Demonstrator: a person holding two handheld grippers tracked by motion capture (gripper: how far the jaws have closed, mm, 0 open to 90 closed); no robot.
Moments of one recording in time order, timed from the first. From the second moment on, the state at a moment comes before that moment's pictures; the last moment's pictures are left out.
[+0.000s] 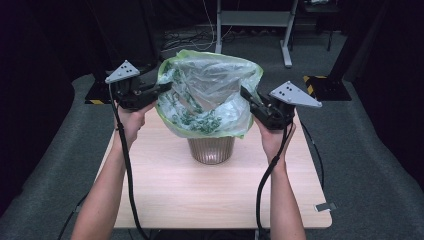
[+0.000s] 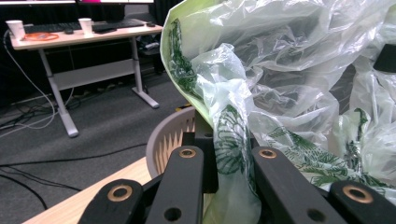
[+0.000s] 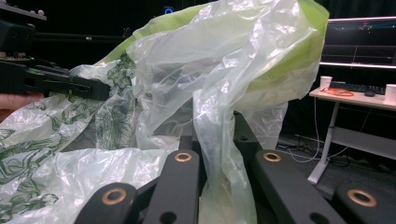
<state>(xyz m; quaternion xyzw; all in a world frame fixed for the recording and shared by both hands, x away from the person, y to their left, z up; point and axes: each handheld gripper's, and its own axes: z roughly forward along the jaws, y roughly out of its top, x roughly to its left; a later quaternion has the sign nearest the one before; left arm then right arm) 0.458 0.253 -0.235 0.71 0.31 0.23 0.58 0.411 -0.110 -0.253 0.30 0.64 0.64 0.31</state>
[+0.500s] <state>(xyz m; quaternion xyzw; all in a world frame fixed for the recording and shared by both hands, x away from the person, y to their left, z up) 0.475 0.255 -0.217 0.71 0.32 0.24 0.58 0.417 -0.105 -0.233 0.30 0.63 0.64 0.32</state>
